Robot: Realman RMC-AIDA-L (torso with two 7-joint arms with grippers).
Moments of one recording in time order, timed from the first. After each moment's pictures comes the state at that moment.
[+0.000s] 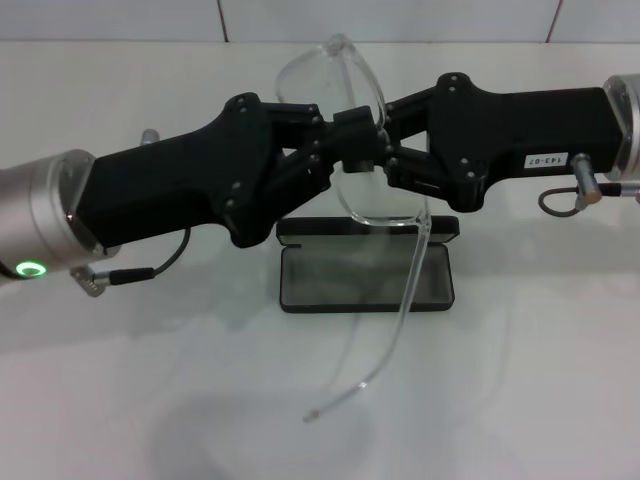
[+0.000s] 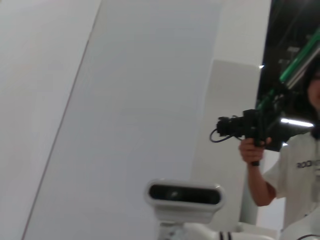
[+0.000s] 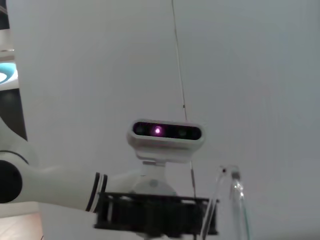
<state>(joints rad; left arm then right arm) -0.41 -2.09 1.22 0.76 1.18 1.81 -1.41 0.59 2.02 -1.25 -0.92 -1.41 -1.61 1.52</state>
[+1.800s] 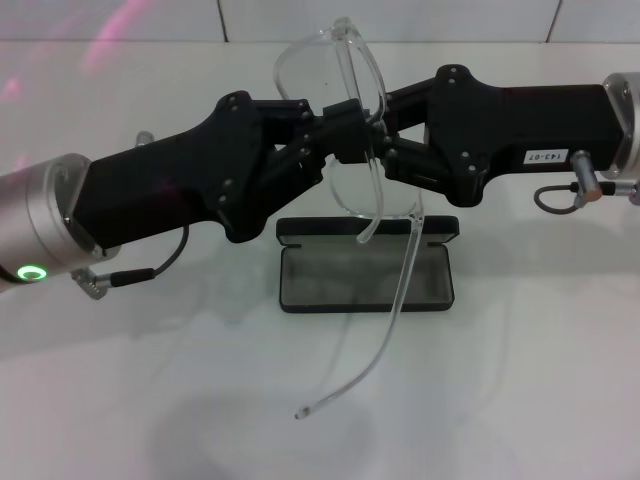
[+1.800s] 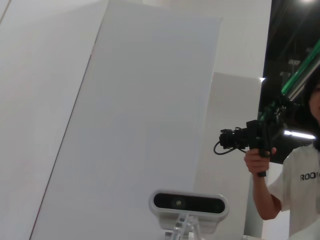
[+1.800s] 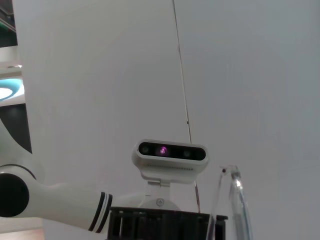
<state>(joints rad) -0.42 -2.09 1.21 0.69 1.16 1.82 -1.37 0.60 2.02 -1.26 -0.88 -1.36 -1.62 1.47</state>
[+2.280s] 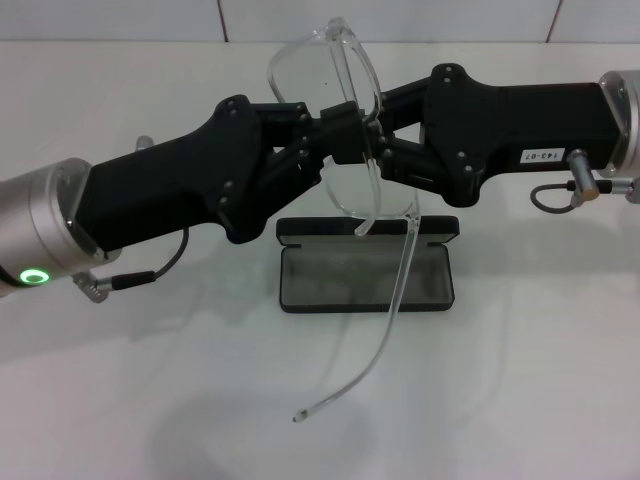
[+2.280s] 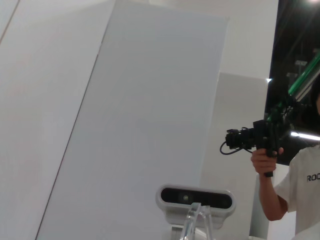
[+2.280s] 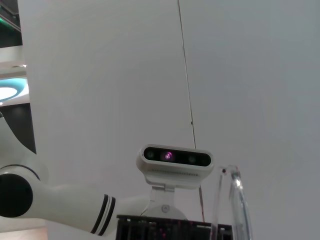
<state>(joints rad) -0.42 -2.09 1.20 0.67 1.16 1.81 -1.35 0.61 2.02 -1.26 -0.88 -1.36 -1.62 1.47</state>
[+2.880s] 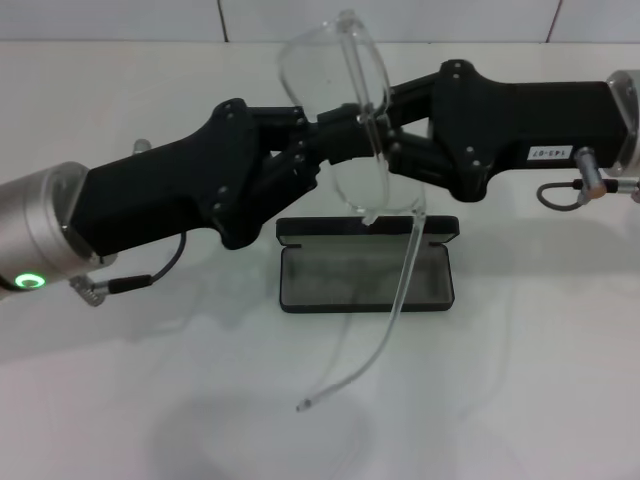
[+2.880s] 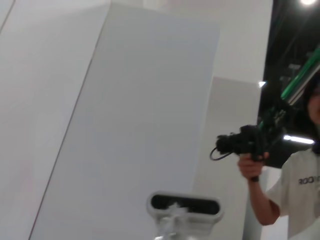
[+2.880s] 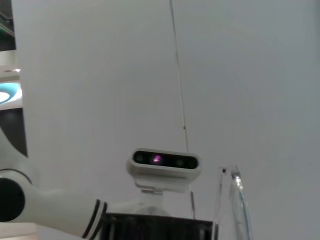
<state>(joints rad) -0.42 -2.09 1.20 0.66 1.16 1.84 -1.34 0.60 2.02 -1.25 -0.87 -1.35 -1.62 1.46</state>
